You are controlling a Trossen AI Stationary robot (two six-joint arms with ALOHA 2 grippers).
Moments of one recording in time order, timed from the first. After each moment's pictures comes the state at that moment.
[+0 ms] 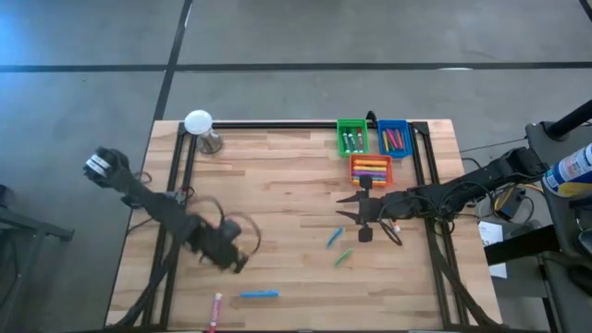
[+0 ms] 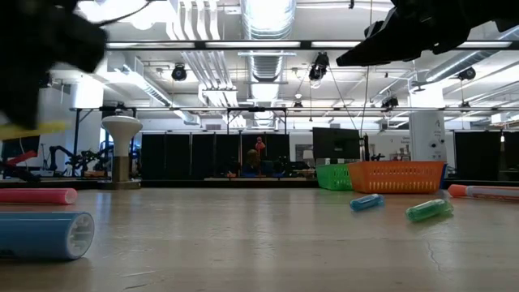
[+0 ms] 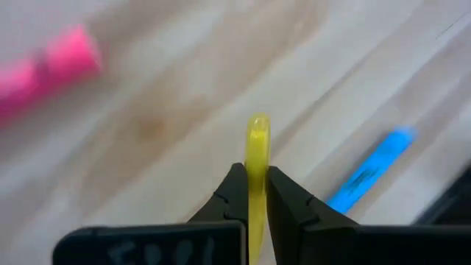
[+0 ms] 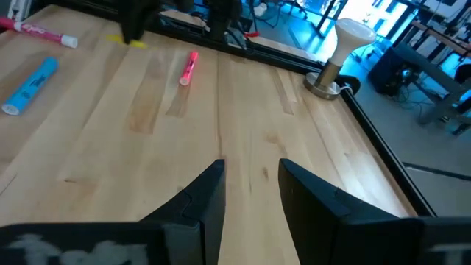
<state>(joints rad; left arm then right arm) -0.61 1.32 0.83 -0.67 -0.12 -1.53 0.28 1.11 0.54 0.19 0.40 -0.13</state>
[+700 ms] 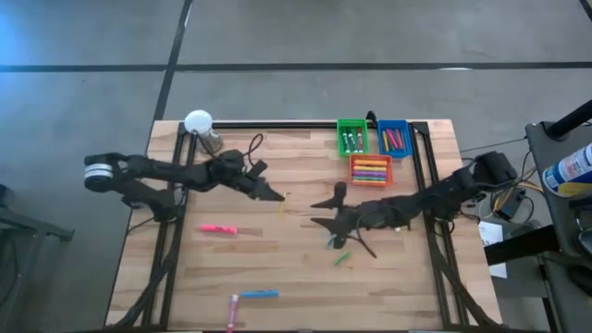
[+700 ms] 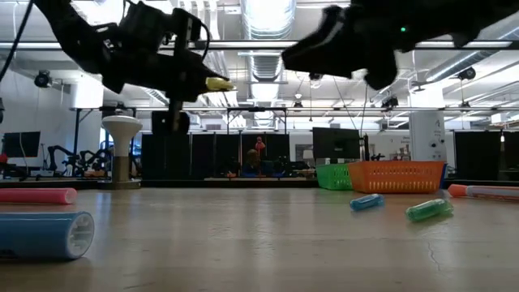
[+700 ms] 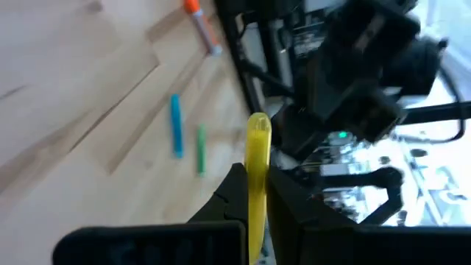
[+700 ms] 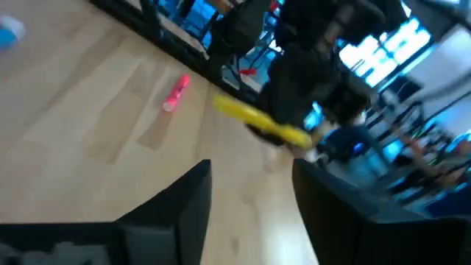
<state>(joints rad) 0.26 1.31 0.52 0.55 0.54 -1.18 0.27 1.50 0.65 0.61 0.43 -0.52</state>
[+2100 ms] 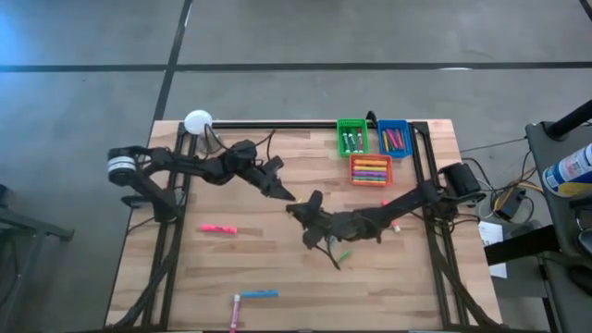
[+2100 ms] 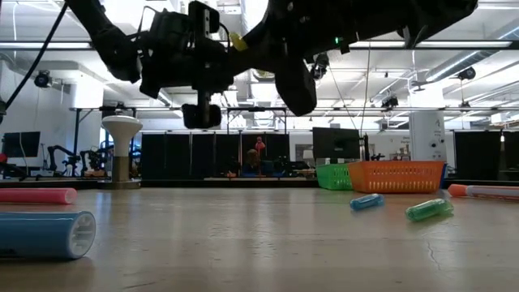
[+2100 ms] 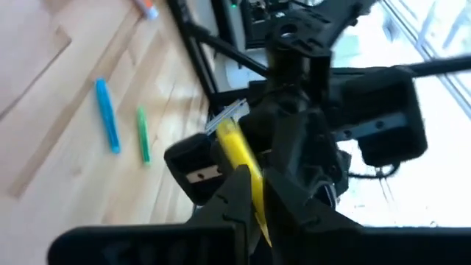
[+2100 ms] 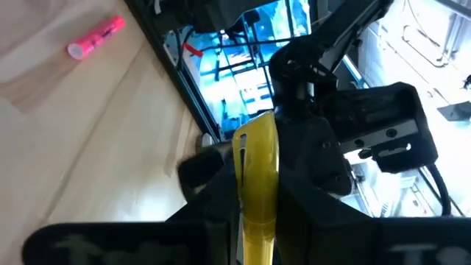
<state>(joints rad) 0.31 1.53 0.68 0.73 0.83 -1.25 0.29 1.84 0.94 0.77 0.68 -1.14</state>
